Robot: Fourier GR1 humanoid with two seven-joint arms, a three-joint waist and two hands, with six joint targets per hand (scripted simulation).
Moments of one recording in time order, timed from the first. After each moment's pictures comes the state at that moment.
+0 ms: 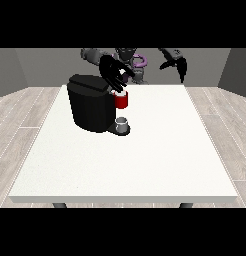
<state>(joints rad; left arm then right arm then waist) -0.39 0.06 0.05 -1.39 -0.13 -0.28 -0.12 -0.91 -0.37 -0.11 -1.11 0.24 -0.05 0.42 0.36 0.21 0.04</state>
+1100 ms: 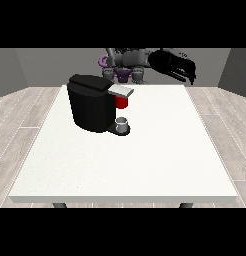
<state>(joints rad) -0.55 0.06 0.01 -1.39 -0.10 -0.34 -0.11 -1.09 -0.34 -0.17 -1.23 0.18 -0.03 0.34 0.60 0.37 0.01</state>
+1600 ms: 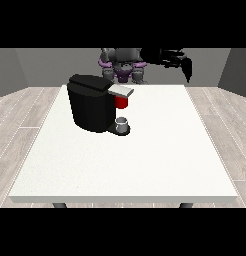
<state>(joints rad) -0.45 0.07 0.06 -1.38 -0.08 -0.33 -0.10 -0.99 -0.13 -0.04 -1.25 0.17 -0.03 0.14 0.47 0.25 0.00</state>
